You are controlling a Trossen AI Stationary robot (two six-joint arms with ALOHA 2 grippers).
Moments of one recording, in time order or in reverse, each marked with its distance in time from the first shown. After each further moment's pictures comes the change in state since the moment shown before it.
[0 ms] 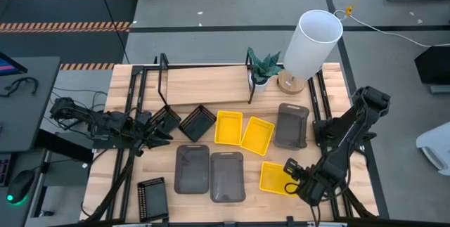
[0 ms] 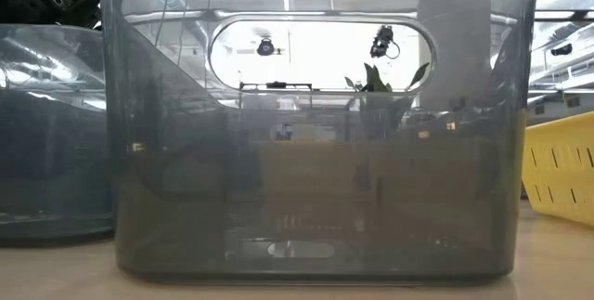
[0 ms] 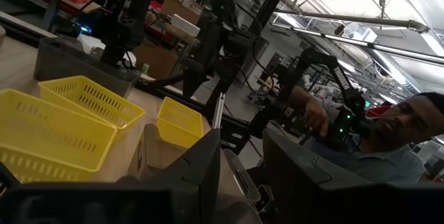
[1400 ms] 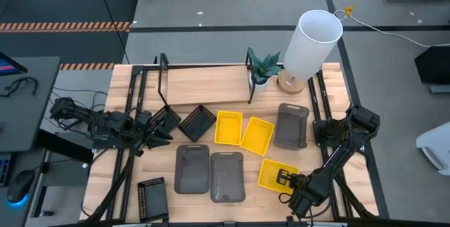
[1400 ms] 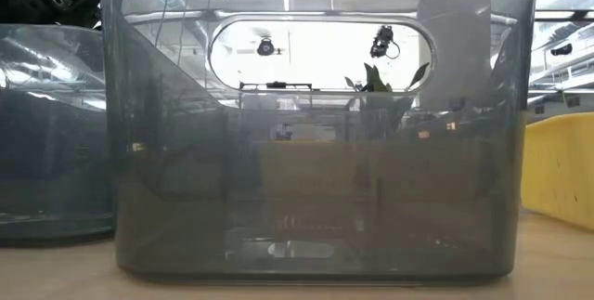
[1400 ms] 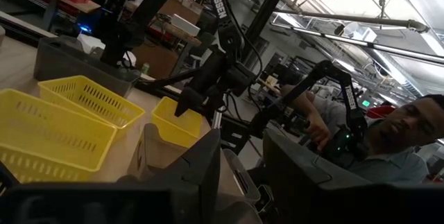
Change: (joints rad) left arm 0.000 0.000 0.000 -0.001 0.000 0.000; right arm 0.006 0.275 0.033 0.029 0.018 -0.195
